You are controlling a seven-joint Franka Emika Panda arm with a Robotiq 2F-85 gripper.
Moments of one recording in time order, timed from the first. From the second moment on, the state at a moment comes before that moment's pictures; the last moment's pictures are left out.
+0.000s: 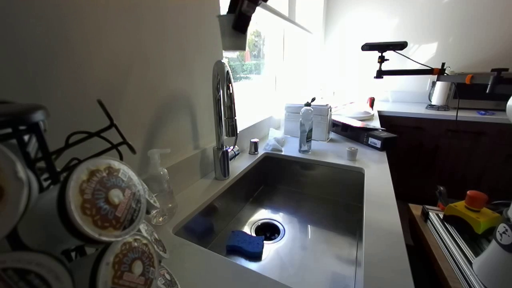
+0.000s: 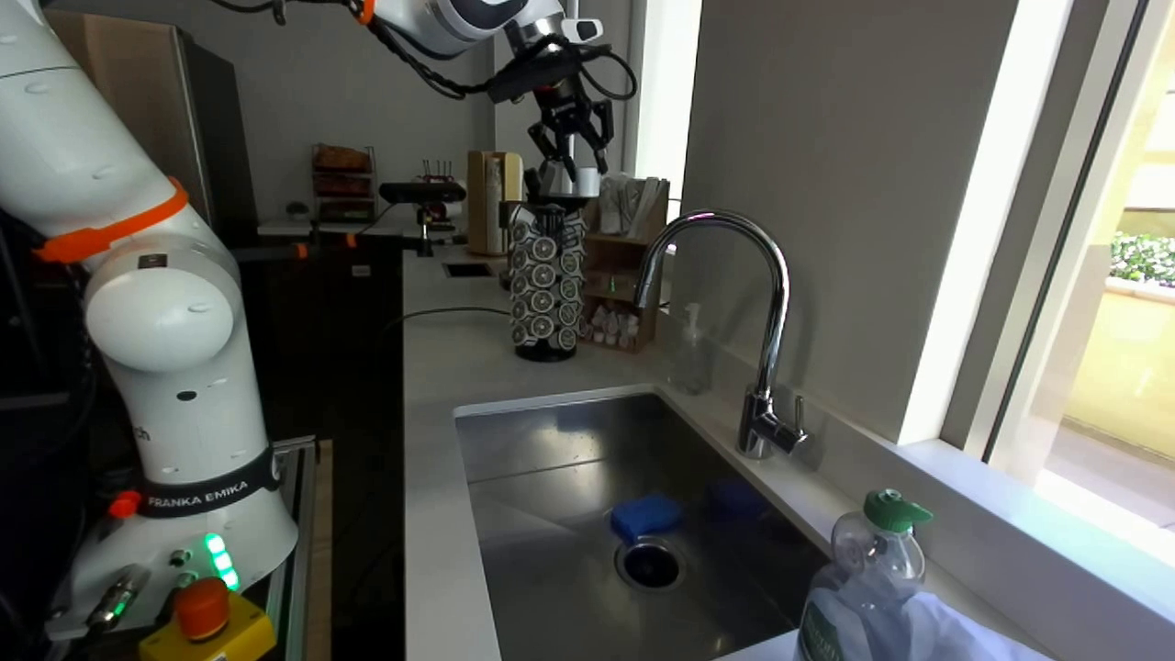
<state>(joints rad) 0.15 -0.44 0.11 -2.16 -0.10 2.19 -0.47</state>
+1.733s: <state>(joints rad) -0.17 -0.62 -0.12 -2.24 -0.28 2.19 -0.23</state>
